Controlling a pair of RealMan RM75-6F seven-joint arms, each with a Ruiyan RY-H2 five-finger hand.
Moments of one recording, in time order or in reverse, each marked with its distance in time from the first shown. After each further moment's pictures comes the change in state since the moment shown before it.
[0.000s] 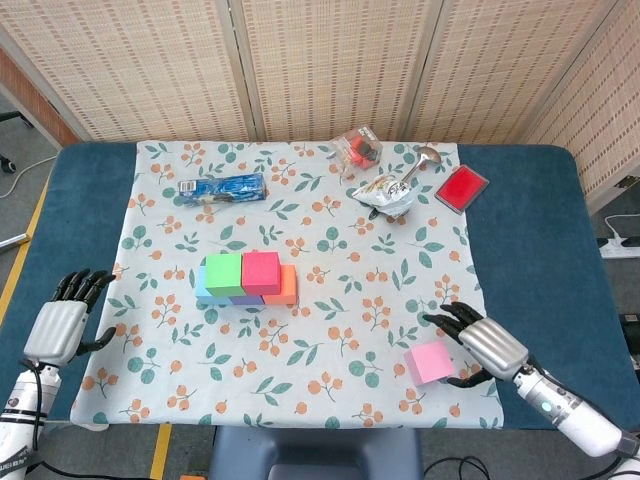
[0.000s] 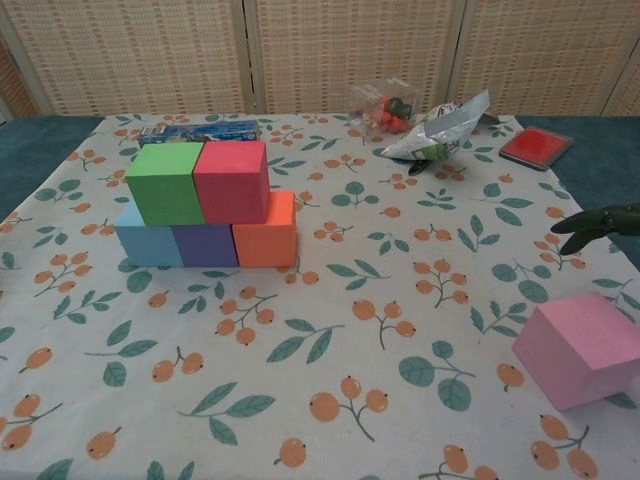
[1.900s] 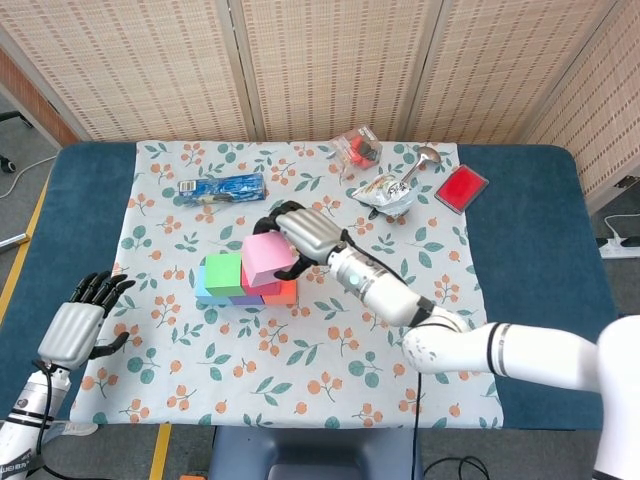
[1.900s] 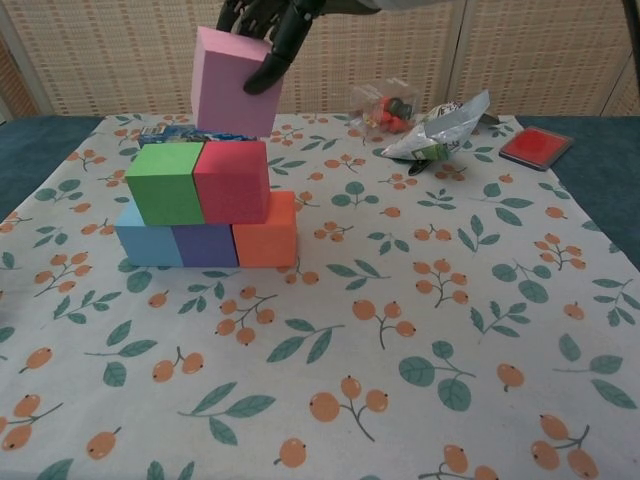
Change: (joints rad) left arm -0.005 0.003 0.010 -0.001 0.105 -0.017 -0.001; right arm 0.859 -0.173 0.478 -0.113 1.147 -0.498 -0.423
